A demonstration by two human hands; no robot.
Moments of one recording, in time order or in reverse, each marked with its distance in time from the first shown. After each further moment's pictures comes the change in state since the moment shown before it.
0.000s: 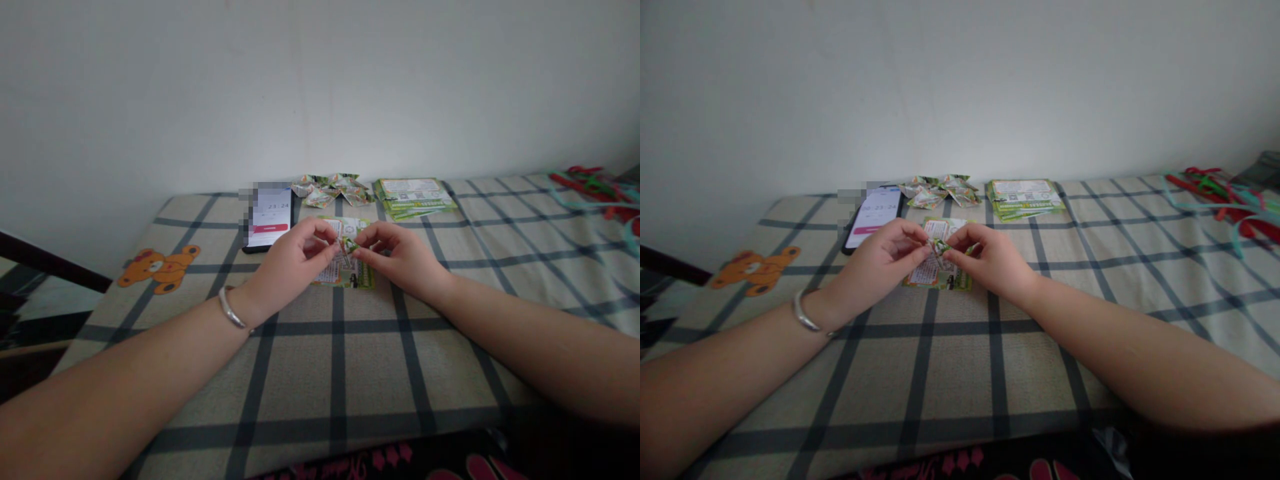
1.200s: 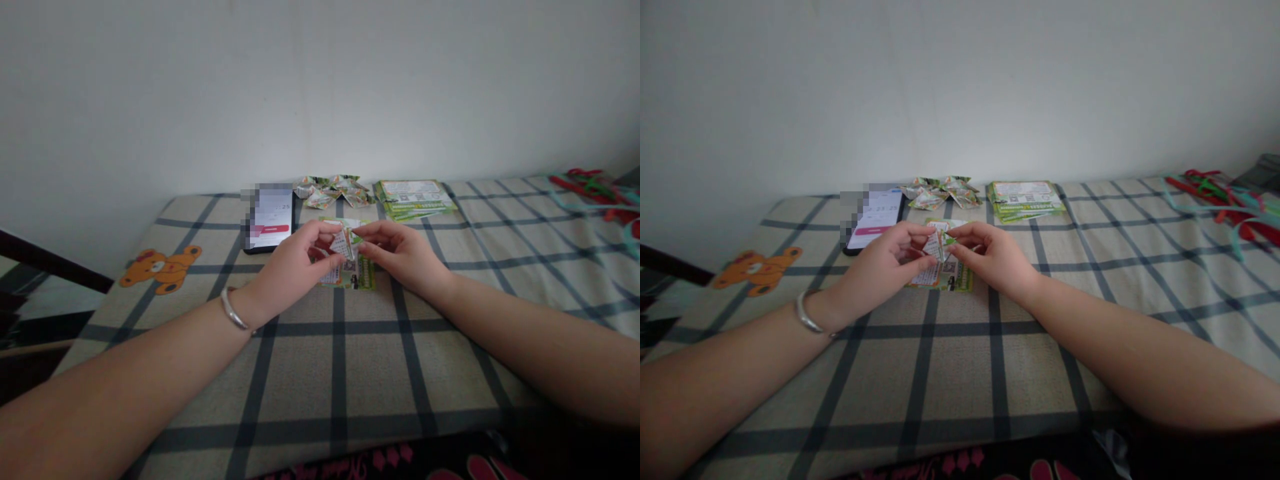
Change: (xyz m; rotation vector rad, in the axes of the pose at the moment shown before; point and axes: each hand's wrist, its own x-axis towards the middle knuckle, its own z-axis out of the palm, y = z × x) left_hand 0.000 -0.008 0.001 0.031 -0.022 0.029; right_hand 0.004 0.009 0.001 0.208 -0.011 0.068
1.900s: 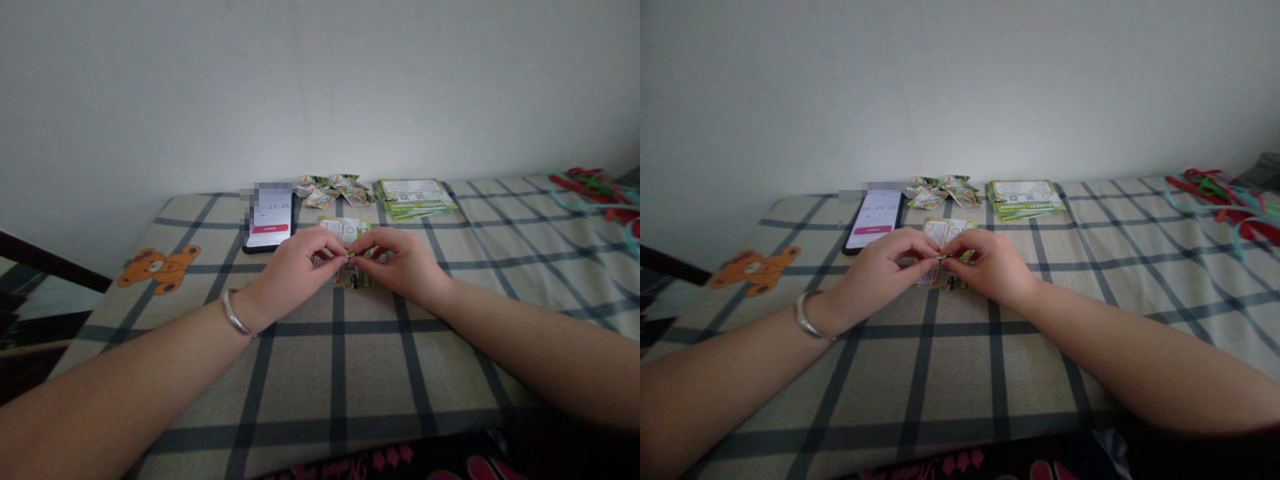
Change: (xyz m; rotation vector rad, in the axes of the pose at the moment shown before) left_hand -0.001 0.021 -0.004 0.261 -0.005 0.191; right_hand -0.008 -0.011 0.001 -0.398 -0.007 -0.257
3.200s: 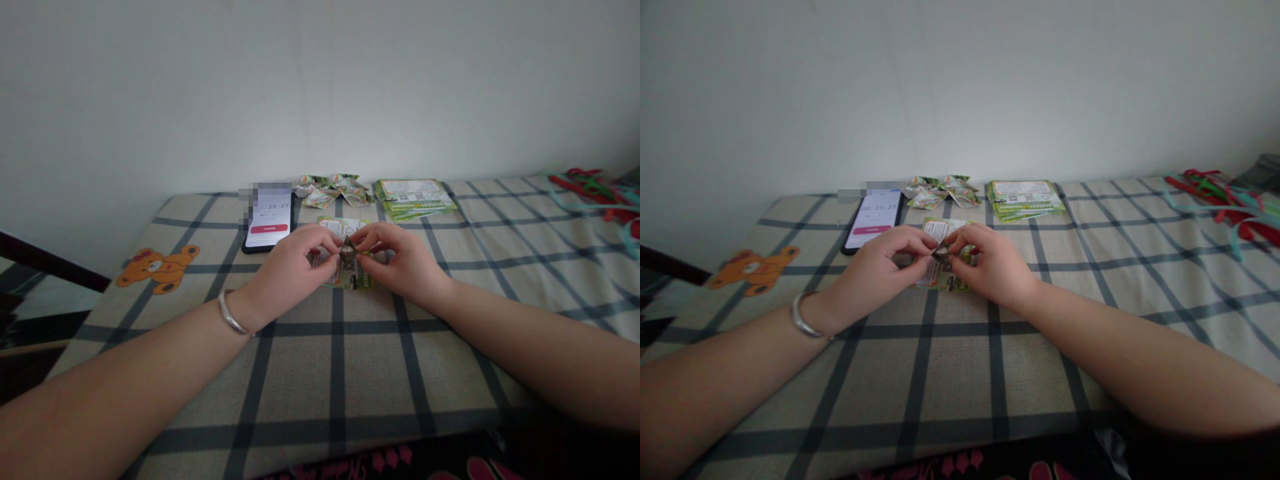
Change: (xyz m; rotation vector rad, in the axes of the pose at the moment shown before) left_hand -0.002 -0.005 0.000 0.057 0.012 -0.005; right_hand -0.002 0.000 -0.002 0.048 0.037 -0.035
